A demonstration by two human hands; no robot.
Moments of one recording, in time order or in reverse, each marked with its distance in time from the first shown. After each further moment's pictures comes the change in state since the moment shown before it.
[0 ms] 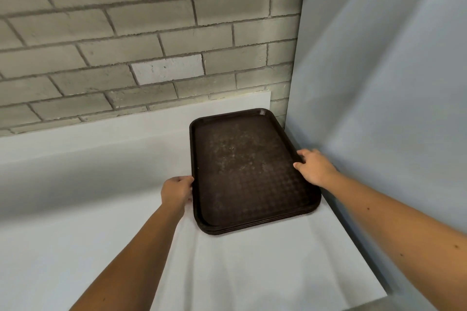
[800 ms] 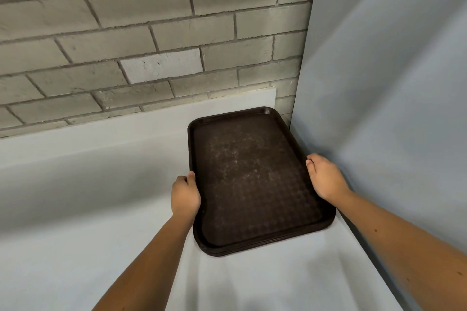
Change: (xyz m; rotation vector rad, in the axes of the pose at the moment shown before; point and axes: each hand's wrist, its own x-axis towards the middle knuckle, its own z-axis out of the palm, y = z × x) left_hand 0.029 -0.002 0.035 0.269 0.096 0.246; right_hand 0.023 0.016 0.030 0.041 0.215 -0.073
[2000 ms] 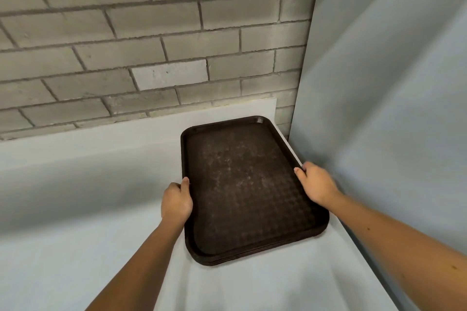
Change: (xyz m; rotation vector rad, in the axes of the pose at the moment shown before) left_hand -0.003 -0.005 -0.032 0.134 -0.014 0.012; right_hand -0.006 -0.027 -0.007 -0.036 -0.086 0.046
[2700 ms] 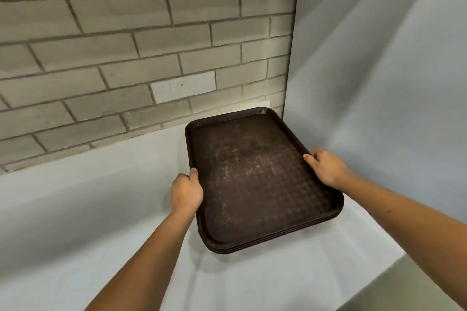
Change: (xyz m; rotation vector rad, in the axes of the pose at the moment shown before) left_hand 0.012 -0.018 -0.097 -0.045 -0.094 0.182; right_hand -0.101 -0.090 -0.018 0.053 0.158 0.162
